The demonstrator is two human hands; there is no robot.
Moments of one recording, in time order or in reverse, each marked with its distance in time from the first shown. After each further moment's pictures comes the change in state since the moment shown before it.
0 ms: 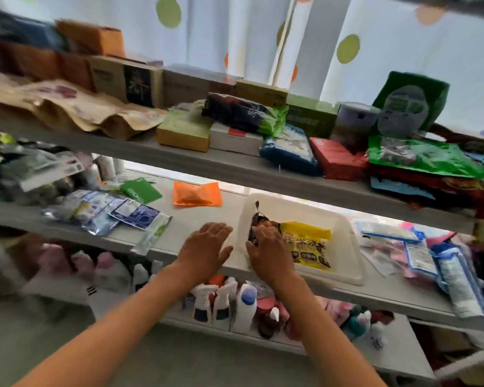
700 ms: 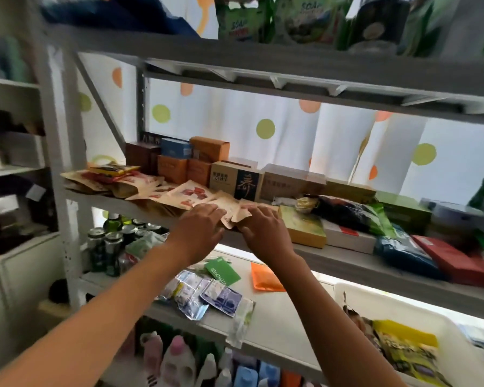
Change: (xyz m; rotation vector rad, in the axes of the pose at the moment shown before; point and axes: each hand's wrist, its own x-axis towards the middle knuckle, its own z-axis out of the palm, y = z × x) left_hand -0.016 -0.238 -0.262 0.189 0.295 -0.078; right_hand 0.126 -0.330 -0.038 0.007 0.253 -0.348
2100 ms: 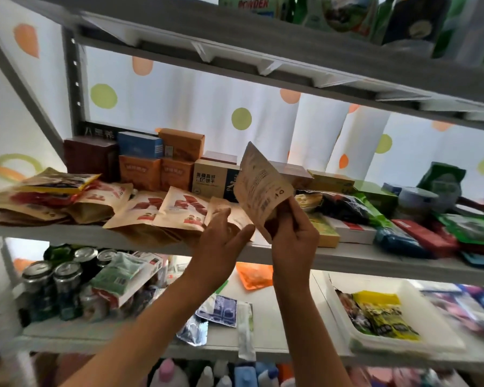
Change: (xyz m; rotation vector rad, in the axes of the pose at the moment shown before) left_hand 0.027 -0.053 -0.004 -1.035 -0.069 -0.092; right_hand 0.025 -0.116 0.019 0.954 0.807 0.384
